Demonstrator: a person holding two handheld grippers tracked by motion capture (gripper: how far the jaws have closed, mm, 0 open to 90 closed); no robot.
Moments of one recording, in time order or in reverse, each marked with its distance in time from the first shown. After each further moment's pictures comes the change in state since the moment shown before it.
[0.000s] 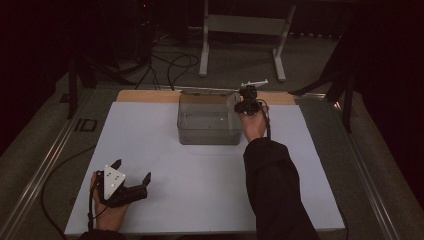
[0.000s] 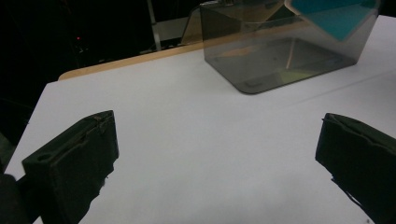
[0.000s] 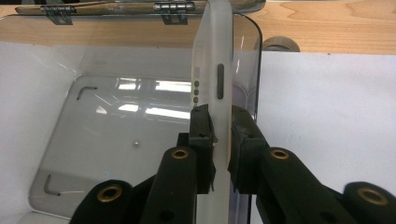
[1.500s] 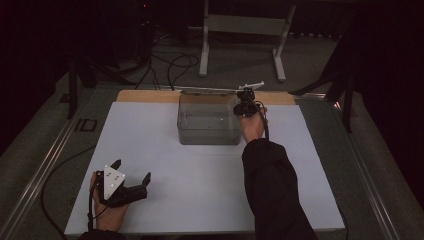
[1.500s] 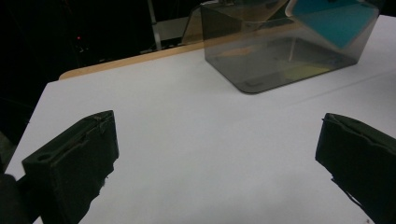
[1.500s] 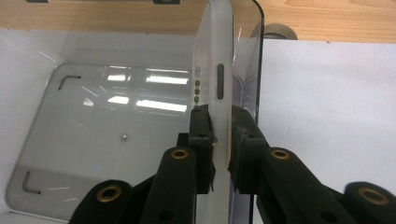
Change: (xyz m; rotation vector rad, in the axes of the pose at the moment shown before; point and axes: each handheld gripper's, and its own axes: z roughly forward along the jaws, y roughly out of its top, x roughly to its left) left arm 0.000 0.000 0.000 0.001 0.000 -0.001; right arm 0.003 -0.004 0.010 0.036 -0.044 -0.020
